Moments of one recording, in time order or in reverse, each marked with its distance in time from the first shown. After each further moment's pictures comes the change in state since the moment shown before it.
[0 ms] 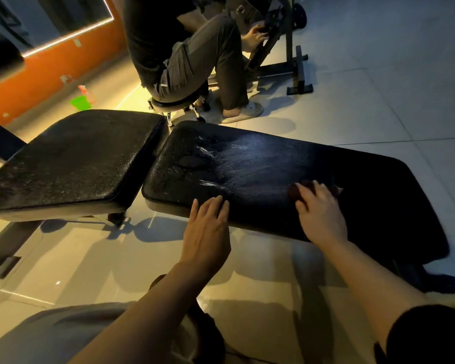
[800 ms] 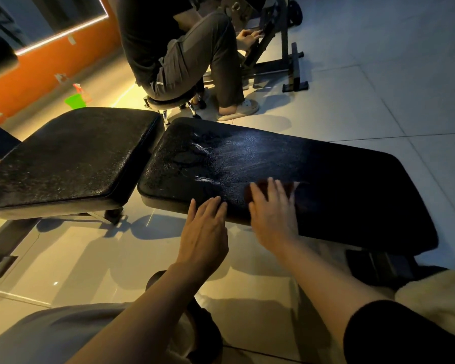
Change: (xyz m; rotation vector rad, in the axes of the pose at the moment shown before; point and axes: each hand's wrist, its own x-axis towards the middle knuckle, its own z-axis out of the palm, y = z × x) left_hand -0.009 0.007 0.001 -0.027 0.005 0.017; right_hand -0.029 -0.070 0.023 -0.070 0.011 -0.184
